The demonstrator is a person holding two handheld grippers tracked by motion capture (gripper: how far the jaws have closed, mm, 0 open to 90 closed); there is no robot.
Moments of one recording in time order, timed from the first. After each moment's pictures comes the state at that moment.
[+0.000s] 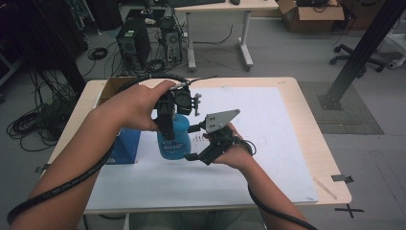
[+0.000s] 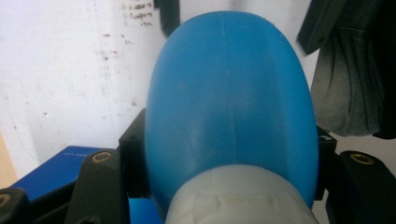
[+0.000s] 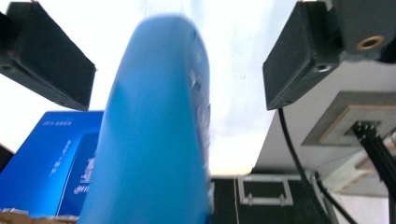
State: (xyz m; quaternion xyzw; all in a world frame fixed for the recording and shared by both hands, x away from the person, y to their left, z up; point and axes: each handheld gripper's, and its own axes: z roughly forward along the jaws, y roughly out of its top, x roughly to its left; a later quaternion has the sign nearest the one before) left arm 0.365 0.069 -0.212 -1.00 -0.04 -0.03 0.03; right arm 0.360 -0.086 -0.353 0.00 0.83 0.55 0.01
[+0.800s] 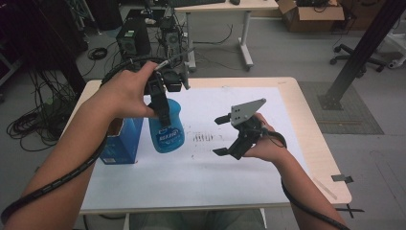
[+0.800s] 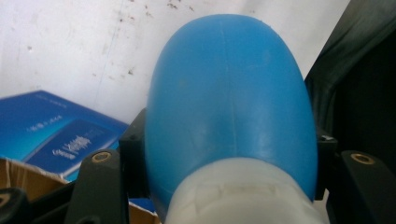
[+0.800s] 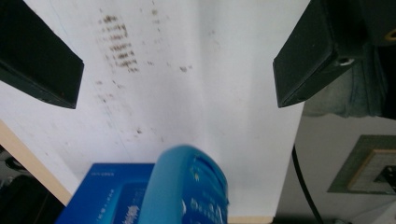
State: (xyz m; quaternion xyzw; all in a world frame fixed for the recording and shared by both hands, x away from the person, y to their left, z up) left arm 0.387 0.094 -0.178 -0.97 -0.24 0.01 -0.01; right arm 0.362 -0.155 -0.317 0.02 0.88 0.47 0.06
